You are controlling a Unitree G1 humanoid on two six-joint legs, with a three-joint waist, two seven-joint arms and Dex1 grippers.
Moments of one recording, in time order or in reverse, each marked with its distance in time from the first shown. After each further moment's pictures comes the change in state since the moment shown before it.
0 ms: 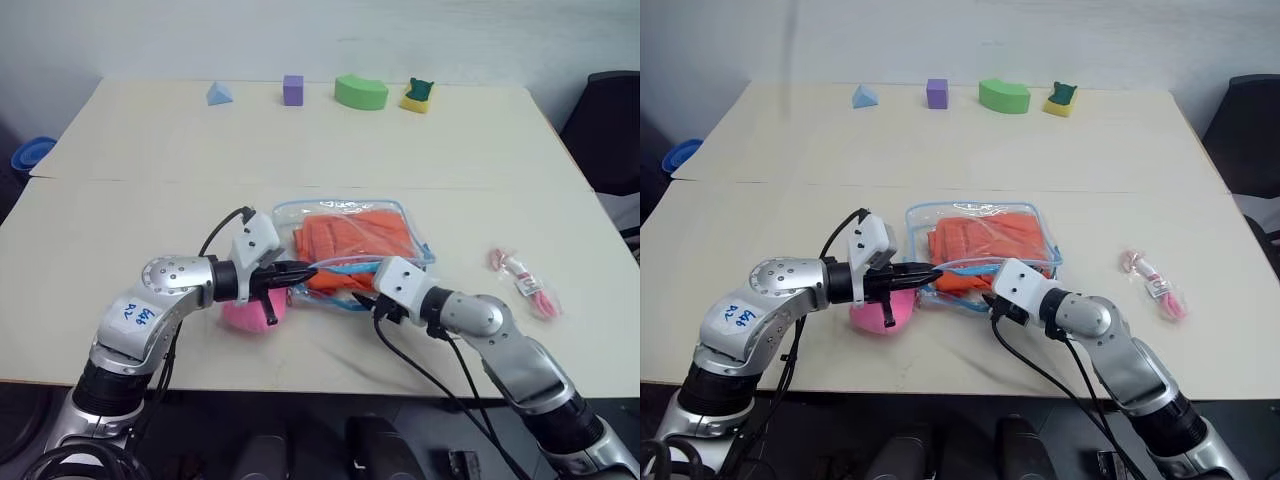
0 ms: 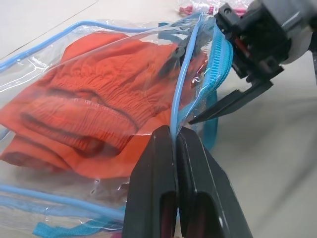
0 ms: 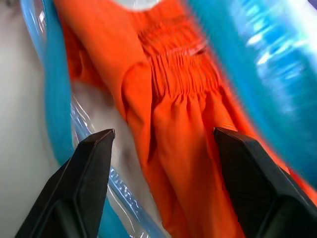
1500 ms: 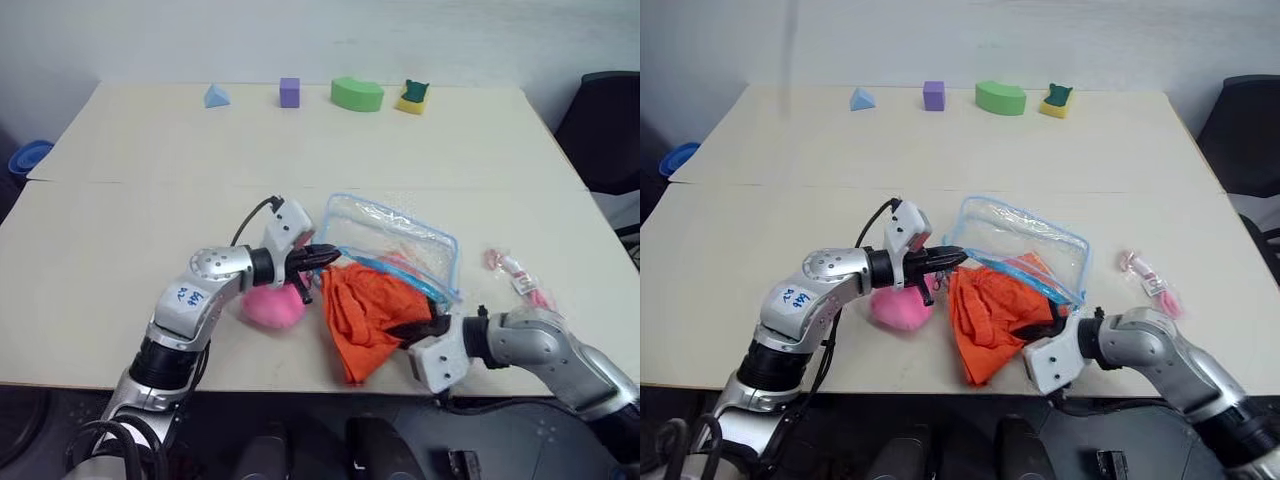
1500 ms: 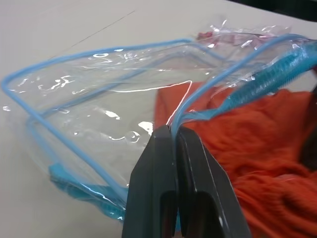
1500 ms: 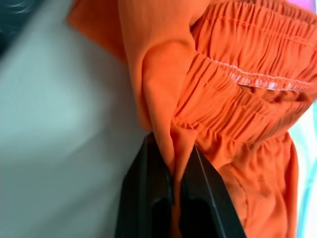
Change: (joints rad) left arm -0.134 -0.208 -0.095 0.189 0.091 -0.064 0.081; right arm 0.070 -0.248 -0.023 0.170 -0.149 -0.827 0.341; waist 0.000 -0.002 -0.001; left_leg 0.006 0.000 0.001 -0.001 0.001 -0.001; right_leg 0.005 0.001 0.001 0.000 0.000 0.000
